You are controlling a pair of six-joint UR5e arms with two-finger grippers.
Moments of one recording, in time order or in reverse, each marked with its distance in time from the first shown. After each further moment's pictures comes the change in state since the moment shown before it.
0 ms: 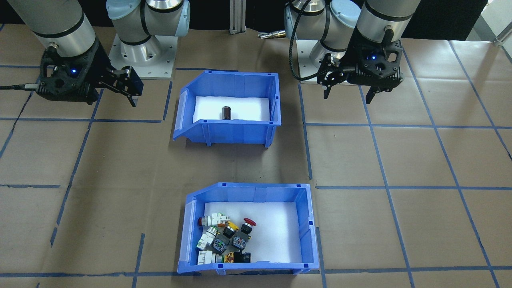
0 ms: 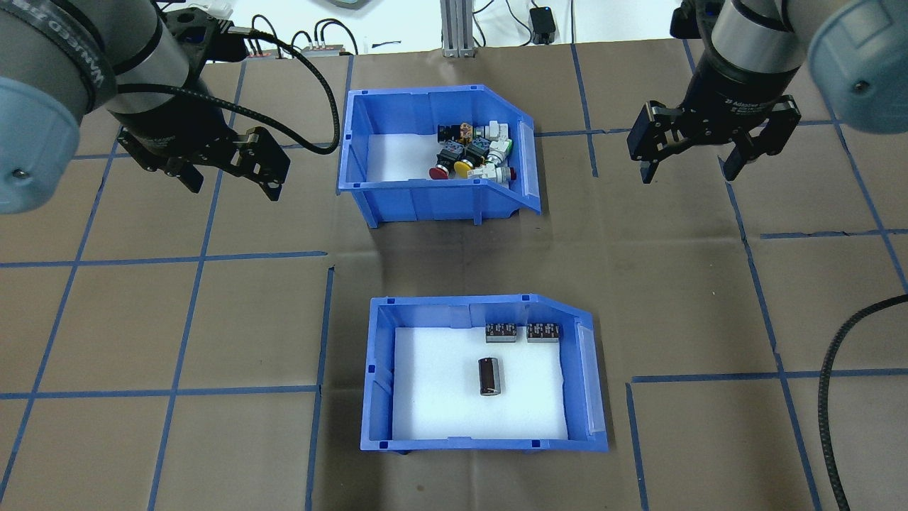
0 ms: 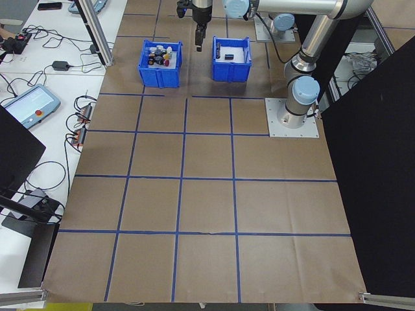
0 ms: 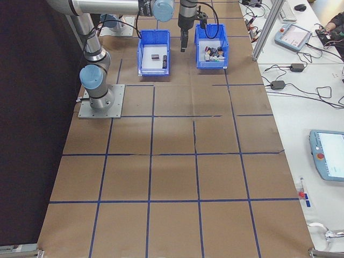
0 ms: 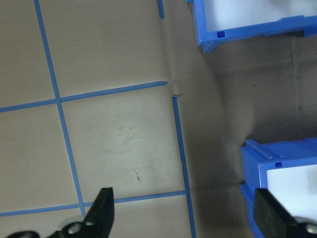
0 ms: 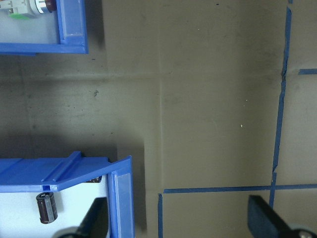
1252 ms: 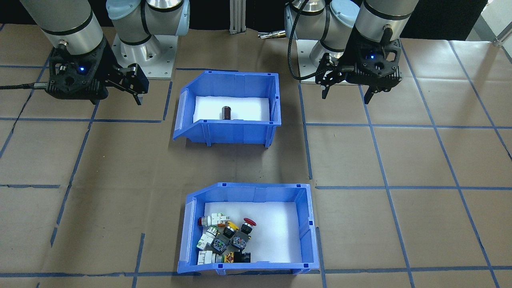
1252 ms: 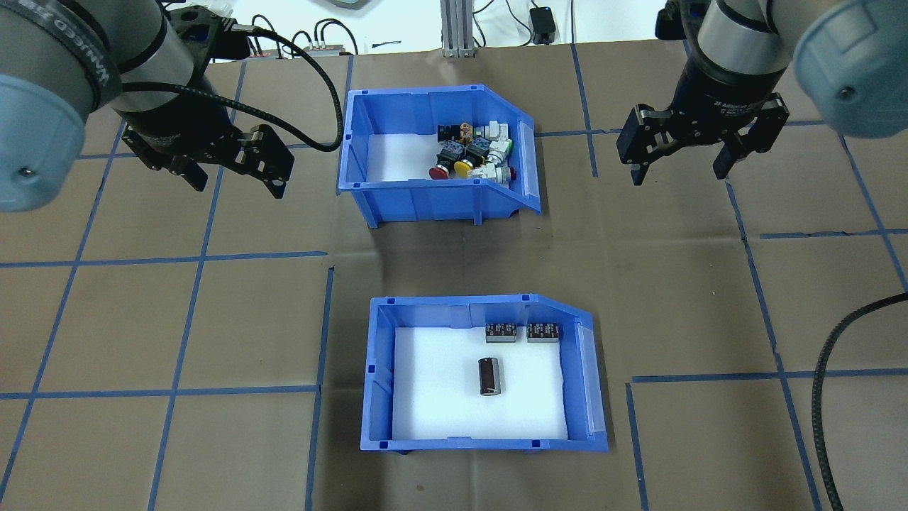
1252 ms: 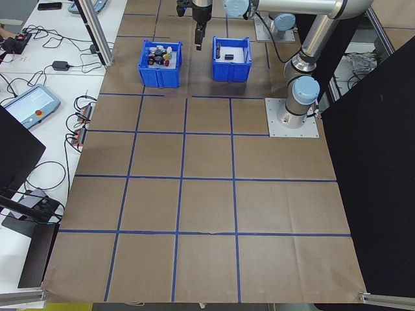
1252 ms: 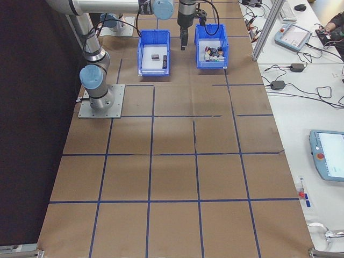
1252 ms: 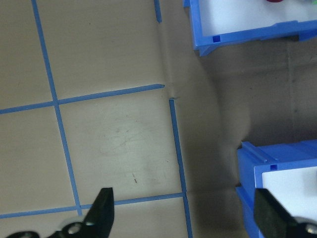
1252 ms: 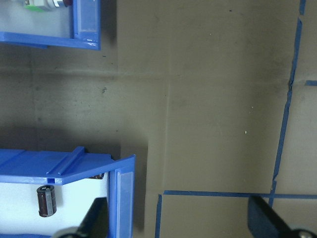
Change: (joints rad) left arm -0.006 -0.009 0.000 0.009 -0.003 -0.017; right arm 0.027 0.003 -0.007 -0.005 -0.001 -0.066
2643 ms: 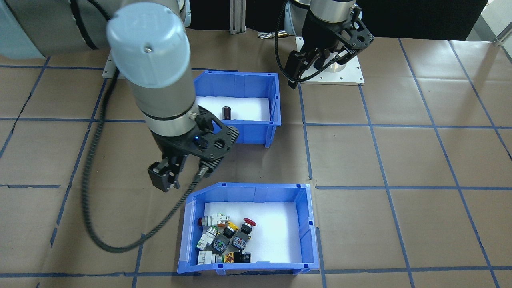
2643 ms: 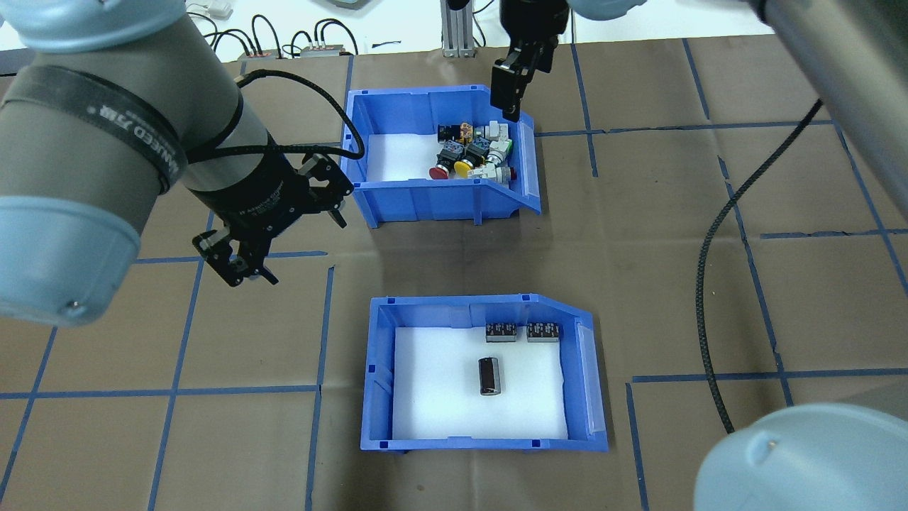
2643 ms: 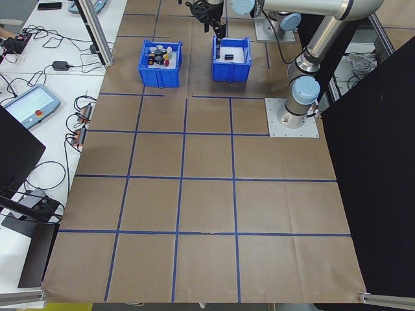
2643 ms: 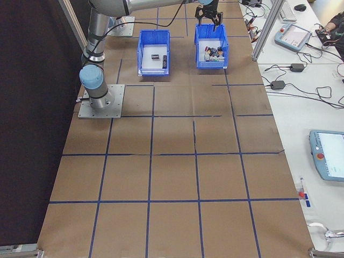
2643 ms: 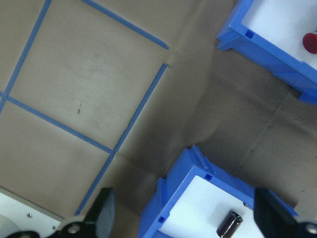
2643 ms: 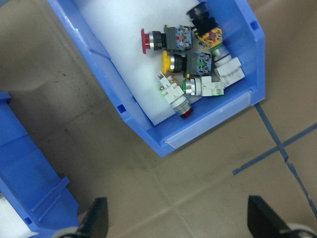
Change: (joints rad) left arm -0.174 0.128 -0.142 -0.020 -0.061 -1.136; right arm 0.273 0.450 -0.484 -0.030 -0.009 -0.738
